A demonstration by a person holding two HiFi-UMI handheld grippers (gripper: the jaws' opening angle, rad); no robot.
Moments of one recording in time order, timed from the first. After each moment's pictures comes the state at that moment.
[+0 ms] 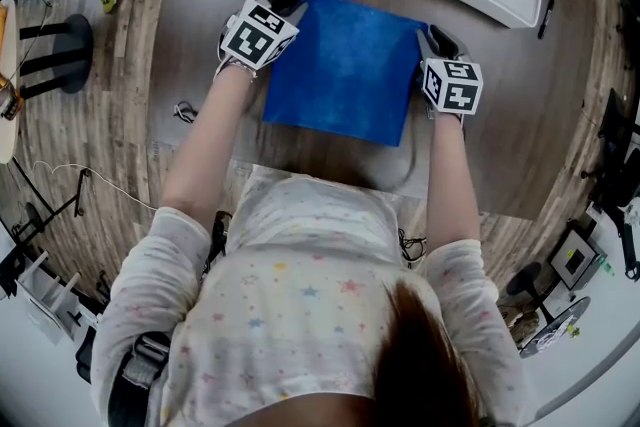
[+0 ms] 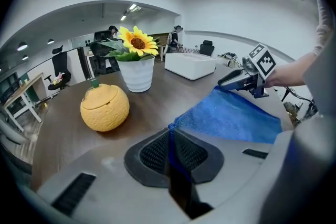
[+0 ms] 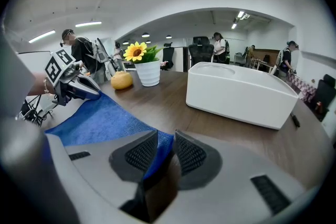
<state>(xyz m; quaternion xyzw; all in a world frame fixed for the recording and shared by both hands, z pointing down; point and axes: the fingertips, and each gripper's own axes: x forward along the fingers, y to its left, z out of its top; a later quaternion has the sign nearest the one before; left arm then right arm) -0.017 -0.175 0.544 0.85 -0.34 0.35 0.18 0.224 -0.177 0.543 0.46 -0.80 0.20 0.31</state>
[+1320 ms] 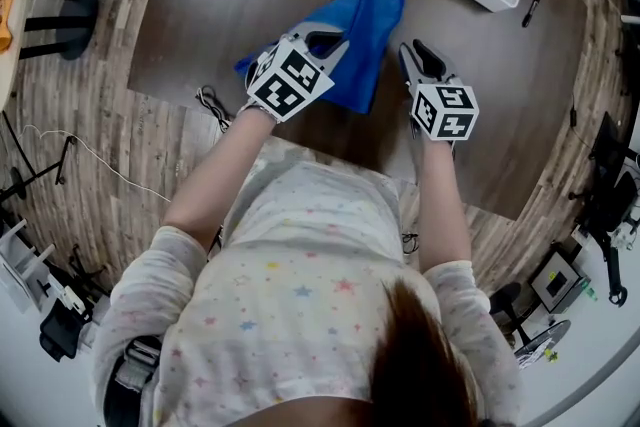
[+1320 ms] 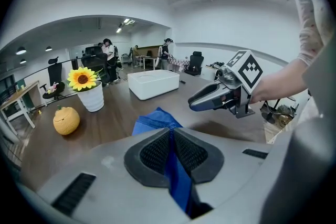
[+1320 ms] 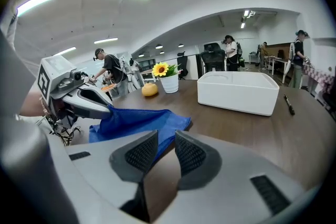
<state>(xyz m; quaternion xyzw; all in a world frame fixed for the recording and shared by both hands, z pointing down) 0.140 -0.040 0.472 0.88 -0.33 0.29 0.15 0.251 -0.076 0.491 0.39 -0.86 0.21 0.25</state>
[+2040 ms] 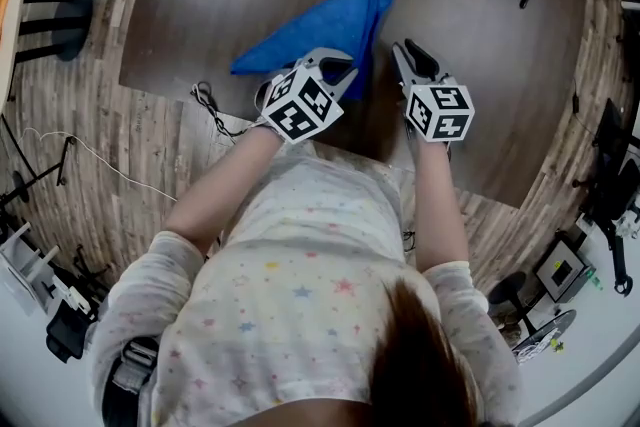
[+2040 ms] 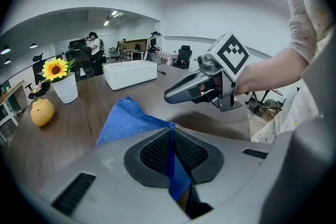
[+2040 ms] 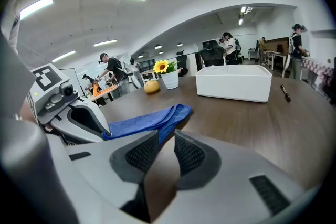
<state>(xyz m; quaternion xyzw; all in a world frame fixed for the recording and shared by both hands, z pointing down) 0.194 0.025 0.506 0.89 -0.27 0.32 0.17 0.257 -0.047 0.505 0.38 -0.86 0.23 0.24</state>
